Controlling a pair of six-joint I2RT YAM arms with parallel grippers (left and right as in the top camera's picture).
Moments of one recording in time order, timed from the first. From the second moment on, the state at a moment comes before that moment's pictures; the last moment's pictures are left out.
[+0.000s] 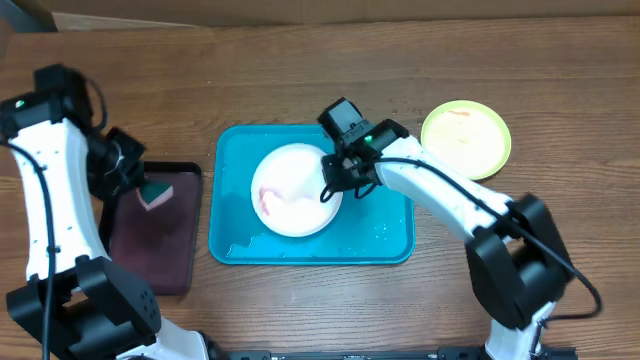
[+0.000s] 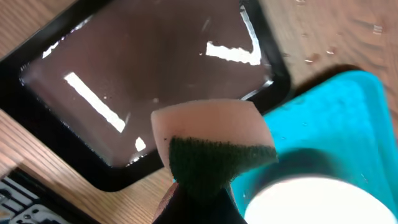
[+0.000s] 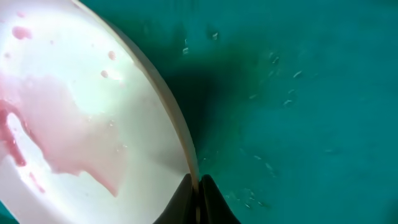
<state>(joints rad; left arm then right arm) 0.39 1.74 1.64 -1.42 0.07 -0.62 0.66 1.94 1.51 -0.81 0.00 0.39</state>
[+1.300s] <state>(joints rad) 0.62 1.75 1.27 -1.13 0.17 -0.62 1.20 1.90 1.64 -0.82 1.43 -0.10</state>
